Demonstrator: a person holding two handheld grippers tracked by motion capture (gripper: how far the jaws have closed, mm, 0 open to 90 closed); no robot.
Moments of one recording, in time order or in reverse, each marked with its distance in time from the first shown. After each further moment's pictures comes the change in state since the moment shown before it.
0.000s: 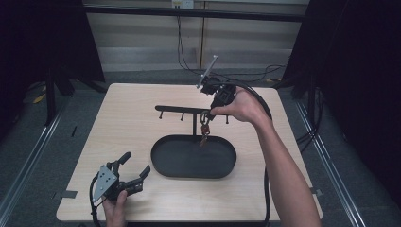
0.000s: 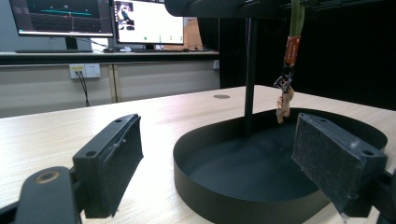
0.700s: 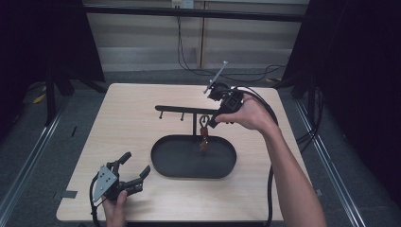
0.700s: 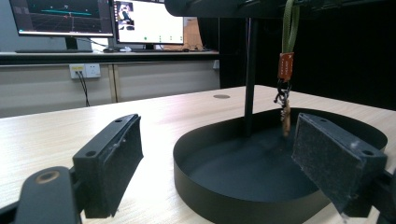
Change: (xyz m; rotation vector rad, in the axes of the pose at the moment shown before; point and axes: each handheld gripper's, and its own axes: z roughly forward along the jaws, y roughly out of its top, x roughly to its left) left arm 0.000 0.000 0.000 0.006 -0.001 0.003; right arm 0.008 -0.026 -0.003 -0.074 0.044 -0.006
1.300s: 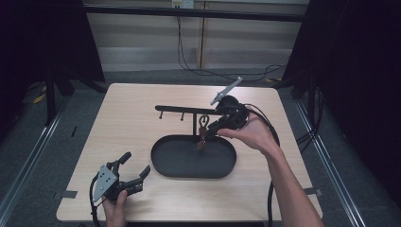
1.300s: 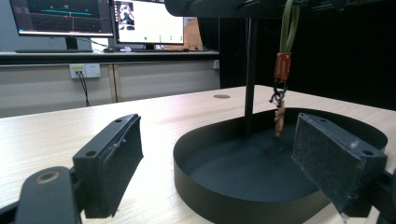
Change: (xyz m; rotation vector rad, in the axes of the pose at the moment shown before) left arm 0.000 0.000 0.000 -0.001 0.001 -0.001; right arm 0.026 -0.039 0.011 -0.256 0.045 0.010
